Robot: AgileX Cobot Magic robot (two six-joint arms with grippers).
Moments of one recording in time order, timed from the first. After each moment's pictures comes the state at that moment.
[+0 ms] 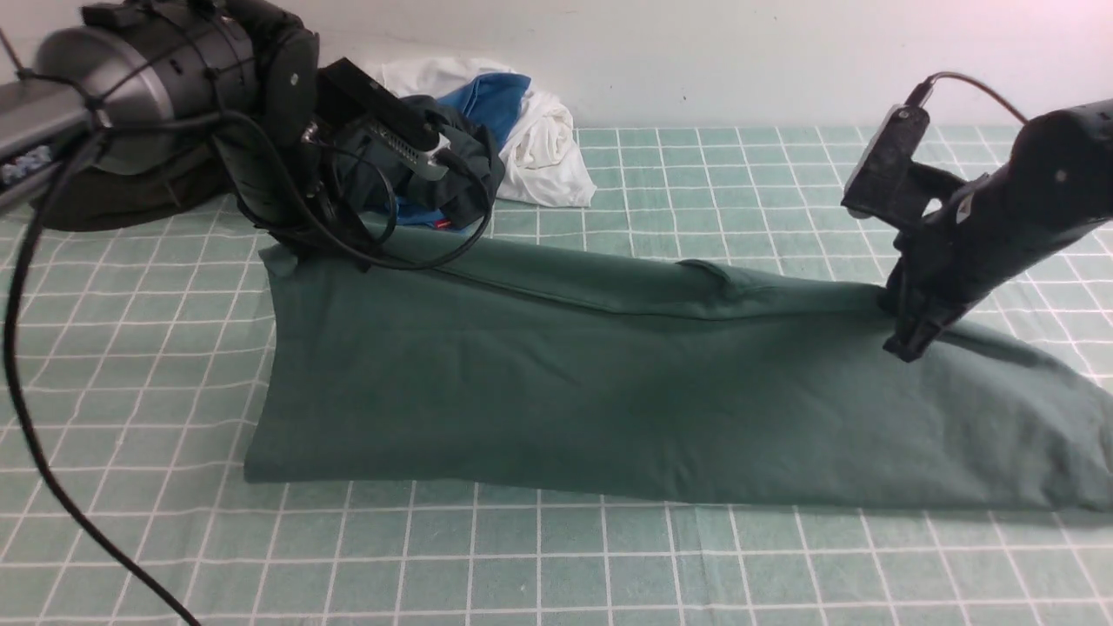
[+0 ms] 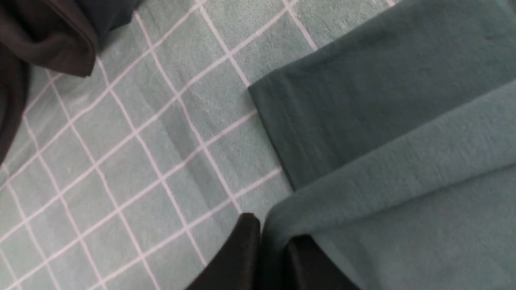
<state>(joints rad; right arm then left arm) 0.14 1.89 -1.37 -0.08 0.70 -0.67 -0.23 2.04 -1.73 0.30 0.91 0.23</state>
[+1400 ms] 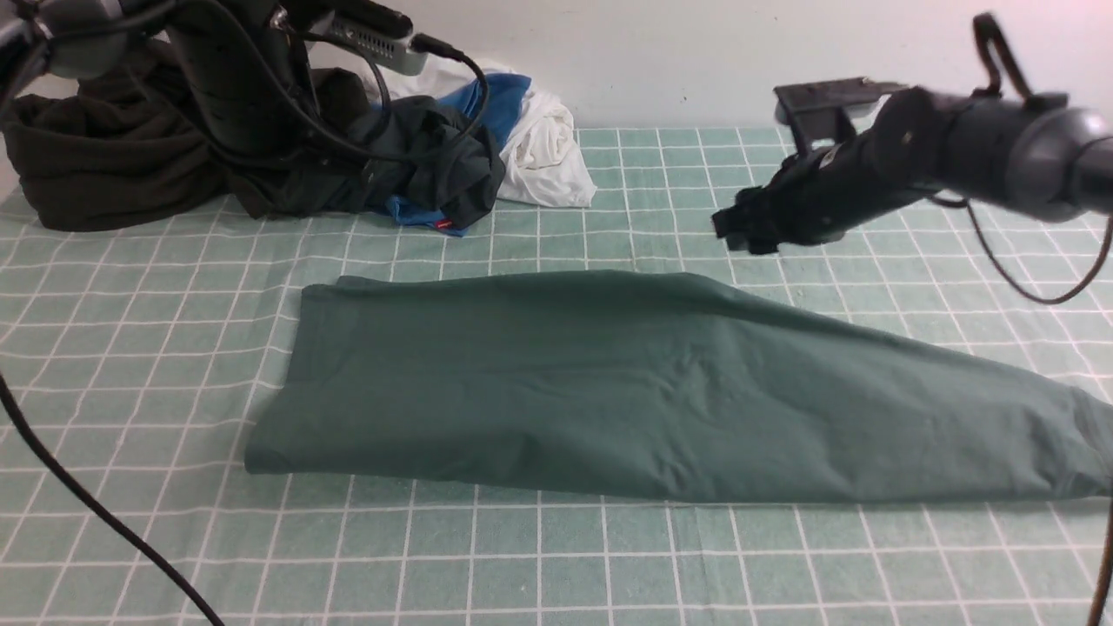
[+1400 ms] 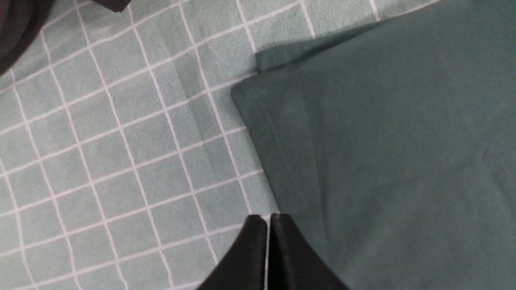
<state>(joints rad) 0.18 2.13 -1.75 0.23 0.70 -0.19 -0.24 1.89 -1.84 0.18 1.23 0.09</state>
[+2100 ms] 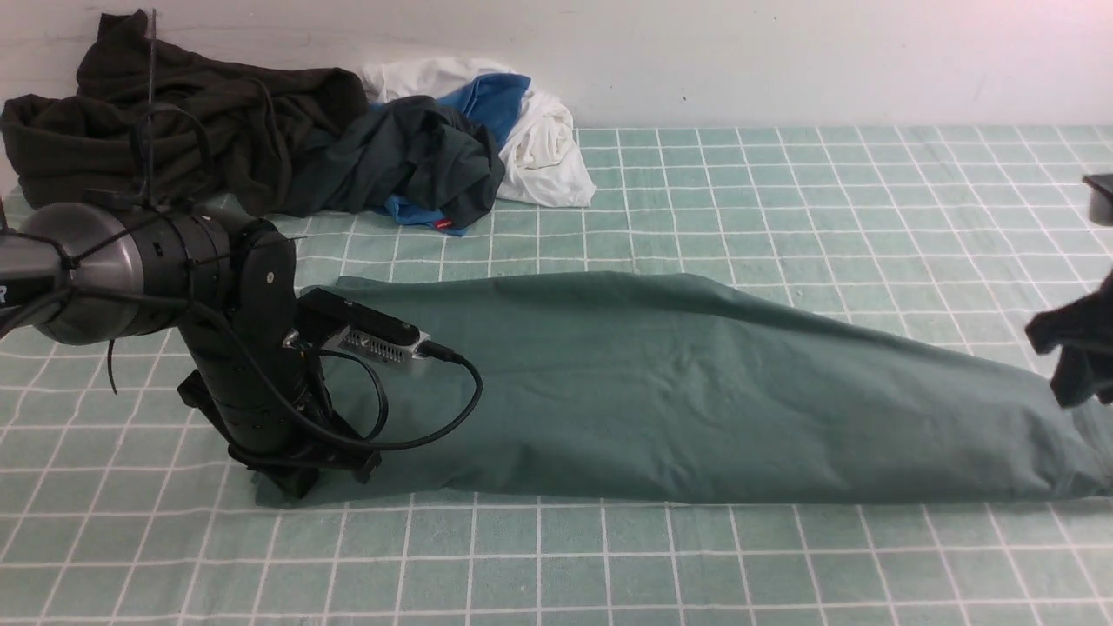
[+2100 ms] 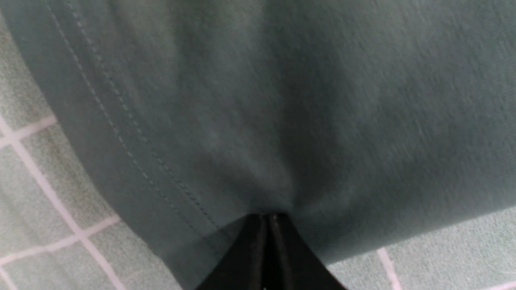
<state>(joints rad) -0.15 1.69 -1.20 0.03 1.05 -0.14 -0.24 1.85 -1.14 0.05 0.83 0.13</state>
